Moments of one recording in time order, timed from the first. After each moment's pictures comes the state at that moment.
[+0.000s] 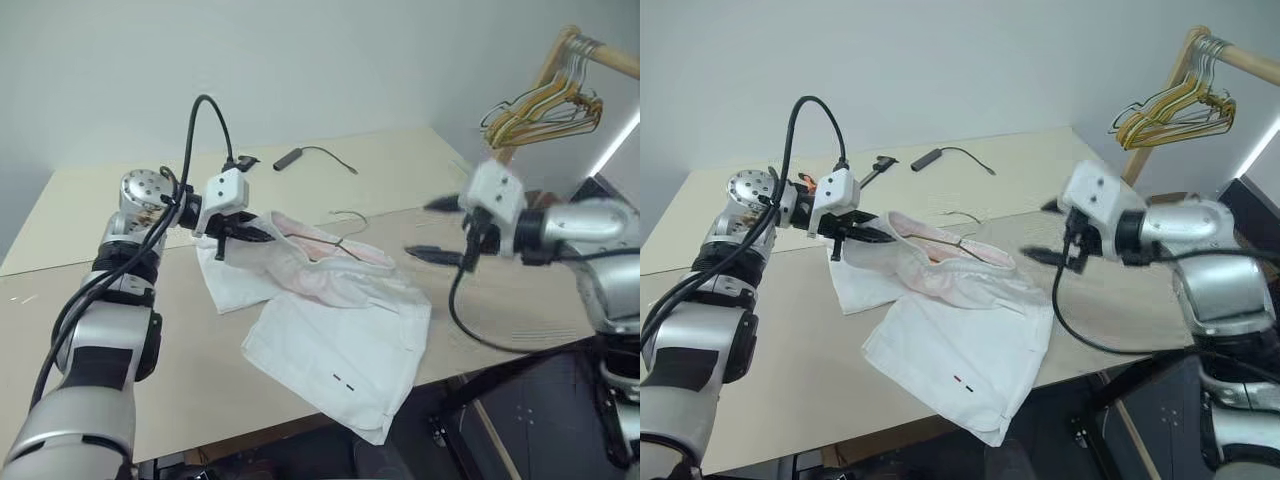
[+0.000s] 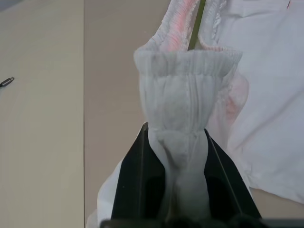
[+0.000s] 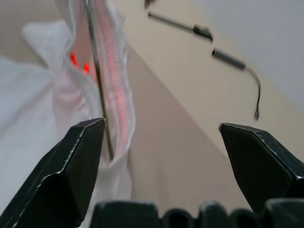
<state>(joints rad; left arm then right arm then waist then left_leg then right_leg) -1.10 0.60 -0.15 0.99 -0.01 -0.25 -1.50 -0.53 -0.87 0.04 -0.24 0.26 0.62 1.04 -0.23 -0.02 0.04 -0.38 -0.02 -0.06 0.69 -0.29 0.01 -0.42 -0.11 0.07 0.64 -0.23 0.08</state>
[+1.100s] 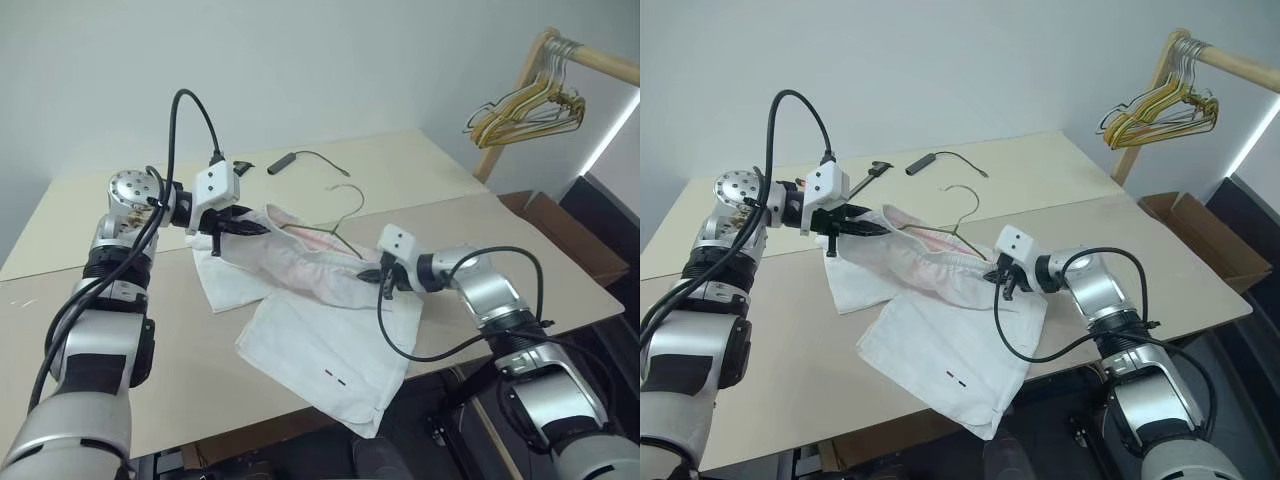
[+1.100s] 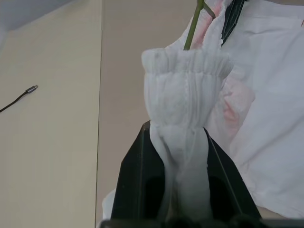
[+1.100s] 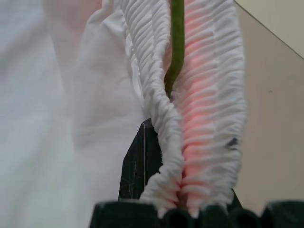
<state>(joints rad) -1.05 0.62 -0.11 0.90 -0.02 -0.20 -1.46 -0.72 -0.51 0.28 0.37 0.06 0.35 1.03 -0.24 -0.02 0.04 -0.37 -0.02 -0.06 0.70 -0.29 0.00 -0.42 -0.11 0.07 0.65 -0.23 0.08</state>
